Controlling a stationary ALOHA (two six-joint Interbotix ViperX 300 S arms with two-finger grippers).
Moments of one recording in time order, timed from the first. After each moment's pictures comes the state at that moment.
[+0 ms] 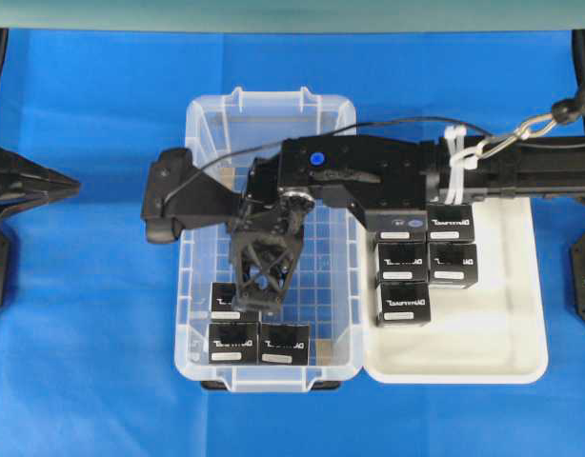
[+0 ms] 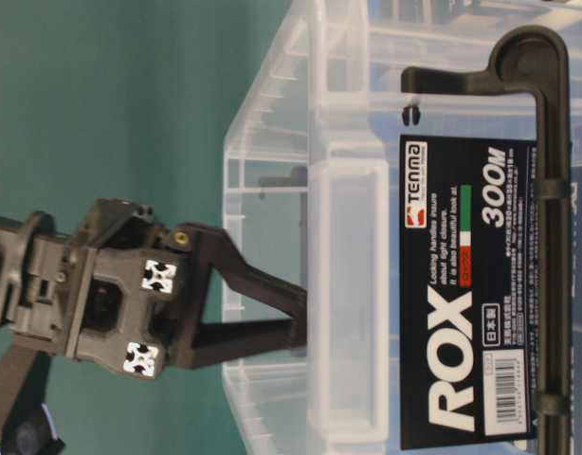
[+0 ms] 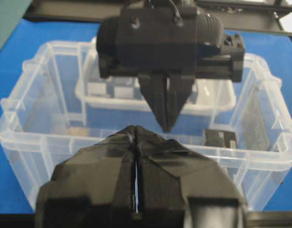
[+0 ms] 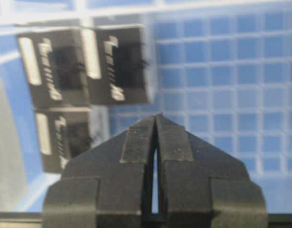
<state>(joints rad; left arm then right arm) 0.09 -1.11 1.07 0.01 0.15 -0.03 -0.04 0.38 -0.18 0.20 1.08 -0.05</state>
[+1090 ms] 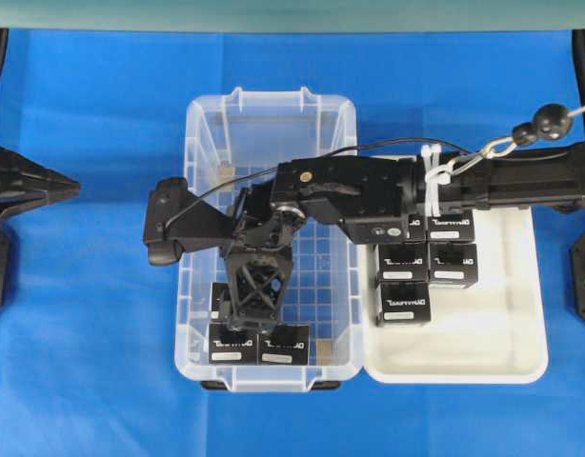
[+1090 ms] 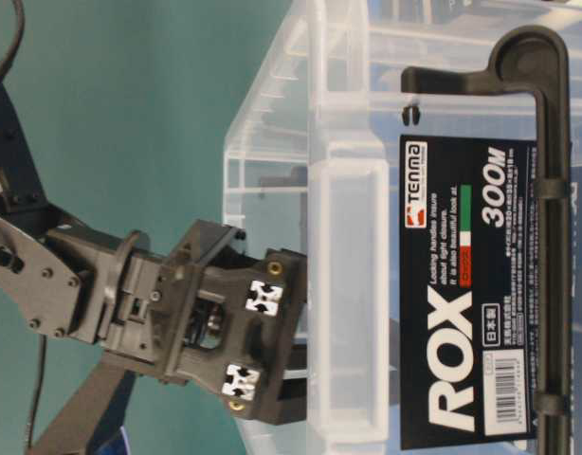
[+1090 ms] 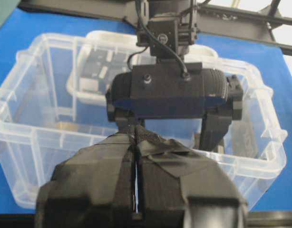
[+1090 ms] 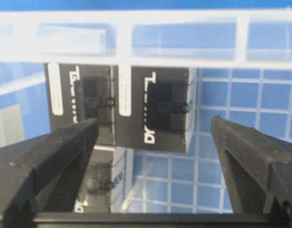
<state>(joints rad) 0.09 -1.11 1.07 0.01 0.15 -0.12 -0.04 0.44 -0.12 0.33 0.92 -0.18</state>
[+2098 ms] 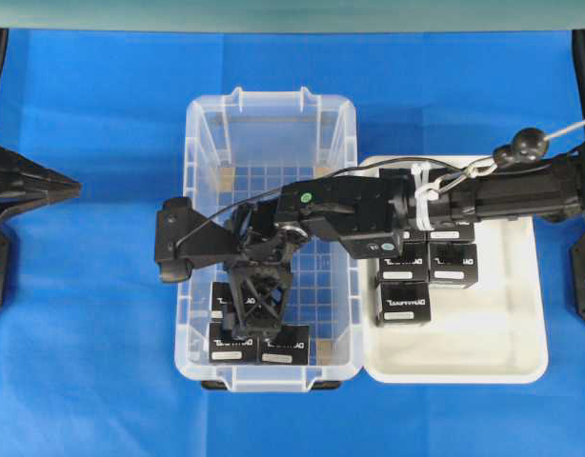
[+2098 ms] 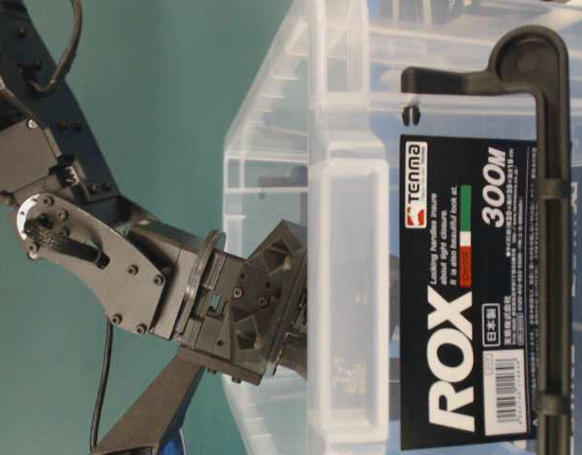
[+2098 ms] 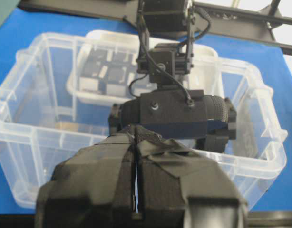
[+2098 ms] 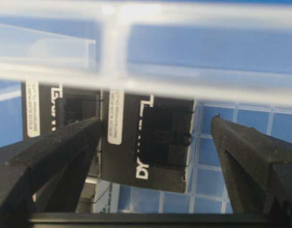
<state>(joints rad) 0.09 -1.11 1.07 0.01 0.15 -0.12 -0.02 0.47 -0.03 0.34 0.76 -0.27</state>
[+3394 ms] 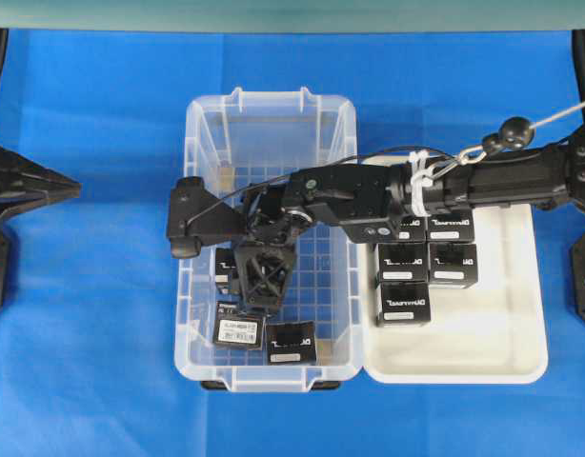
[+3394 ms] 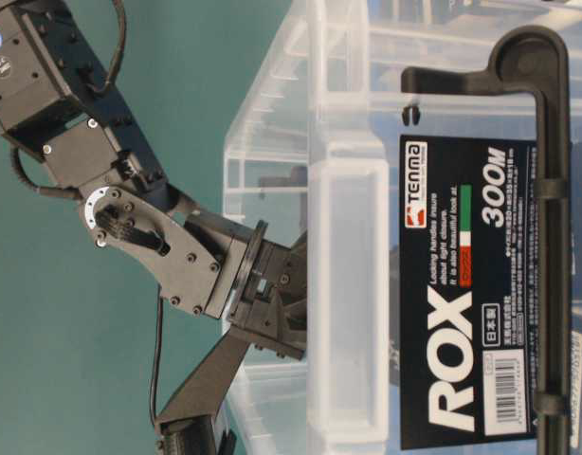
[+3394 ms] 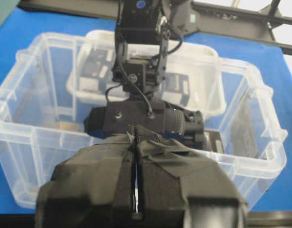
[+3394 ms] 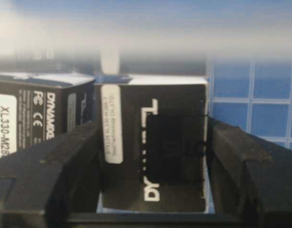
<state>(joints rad) 0.09 -1.11 1.07 0.01 0.15 -0.12 -0.08 0.48 0.01 0.32 0.68 -0.28</state>
